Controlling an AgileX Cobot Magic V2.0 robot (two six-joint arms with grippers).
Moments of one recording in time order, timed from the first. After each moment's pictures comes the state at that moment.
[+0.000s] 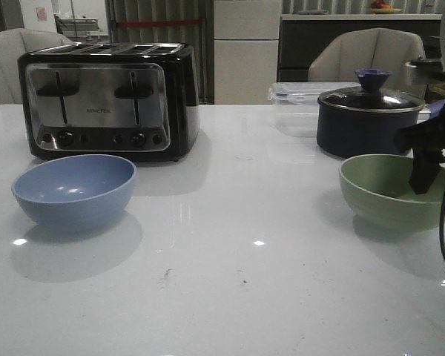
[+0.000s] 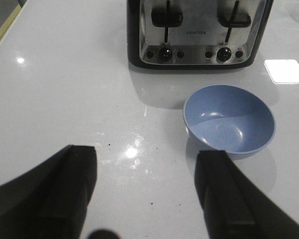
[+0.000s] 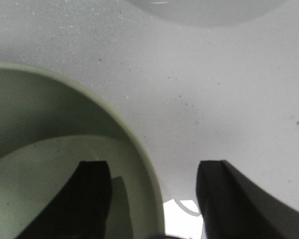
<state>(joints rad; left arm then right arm) -0.04 0.54 -0.55 -0.06 0.57 0.07 0.02 1.82 -1.12 -0.03 0.48 0.05</state>
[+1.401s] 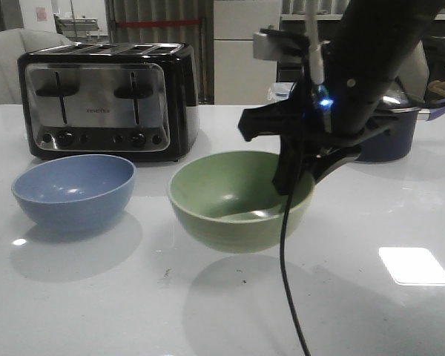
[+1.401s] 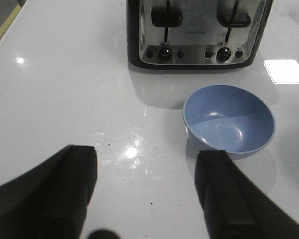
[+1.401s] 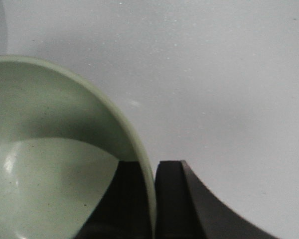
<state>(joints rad) -0.04 0.54 -0.55 -0.06 0.57 0.07 0.48 1.75 -1.14 0.17 0.54 0.05</state>
